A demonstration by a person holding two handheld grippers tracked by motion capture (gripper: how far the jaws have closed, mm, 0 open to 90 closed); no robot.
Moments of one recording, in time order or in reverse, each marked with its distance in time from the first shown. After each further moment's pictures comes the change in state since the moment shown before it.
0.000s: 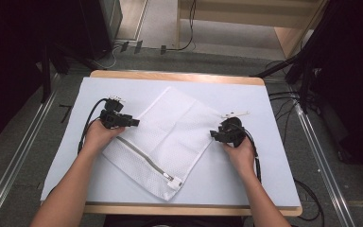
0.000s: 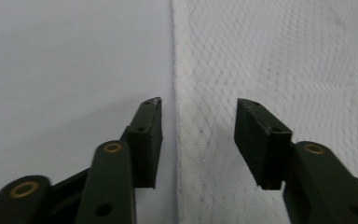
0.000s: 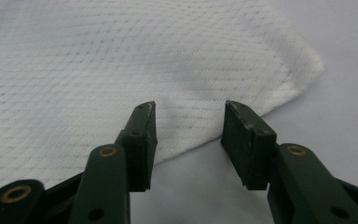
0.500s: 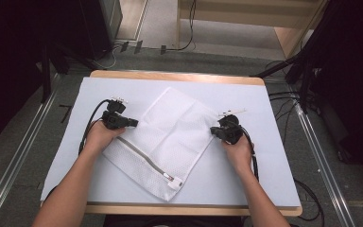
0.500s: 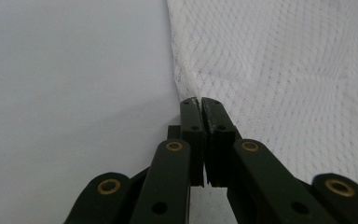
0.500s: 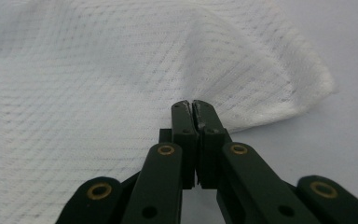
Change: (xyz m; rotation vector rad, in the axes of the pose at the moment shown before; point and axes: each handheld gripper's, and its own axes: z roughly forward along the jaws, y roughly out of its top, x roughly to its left) left arm -0.005 0.001 0.000 0.036 -0.001 -0.012; right arm -0.002 0.010 0.005 0.020 0.075 0.055
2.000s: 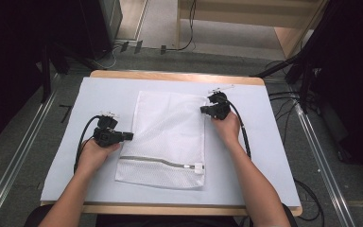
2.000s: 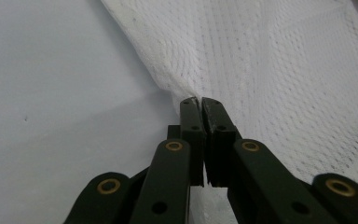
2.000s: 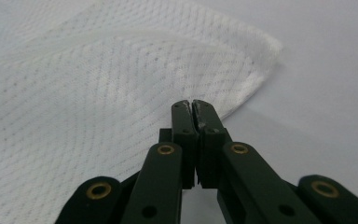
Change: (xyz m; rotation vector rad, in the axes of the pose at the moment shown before) left arm -0.031 -0.051 -0.026 -0.053 -0.014 -0.091; right arm -0.017 0.073 0.055 -0.008 0.039 -0.022
